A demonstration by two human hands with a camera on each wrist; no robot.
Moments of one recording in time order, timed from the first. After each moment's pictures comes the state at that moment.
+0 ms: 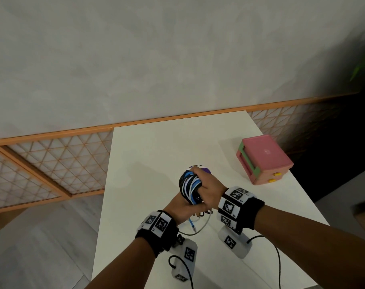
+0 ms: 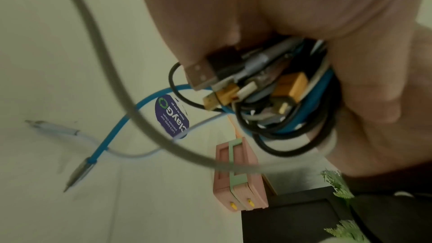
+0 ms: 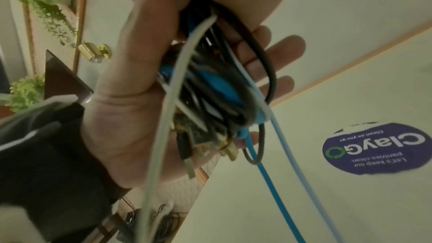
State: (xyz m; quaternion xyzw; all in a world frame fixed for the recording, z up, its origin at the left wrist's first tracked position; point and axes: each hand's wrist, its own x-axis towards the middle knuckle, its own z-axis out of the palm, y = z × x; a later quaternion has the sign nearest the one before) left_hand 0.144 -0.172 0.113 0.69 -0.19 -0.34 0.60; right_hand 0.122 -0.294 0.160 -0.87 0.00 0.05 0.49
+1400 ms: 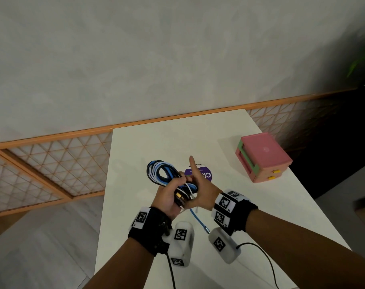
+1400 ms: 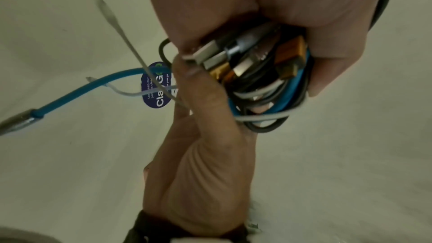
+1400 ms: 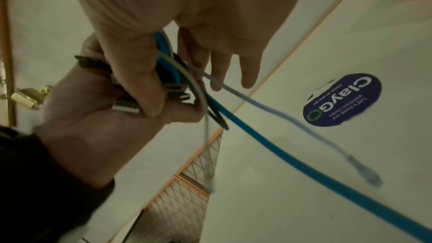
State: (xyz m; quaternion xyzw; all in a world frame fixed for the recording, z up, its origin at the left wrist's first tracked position) left_hand 0.153 -0.165 0.134 0.45 0.04 -0.31 0.84; right_hand 0.127 -0.299 0.119 -0.80 -0.03 0.13 0.59
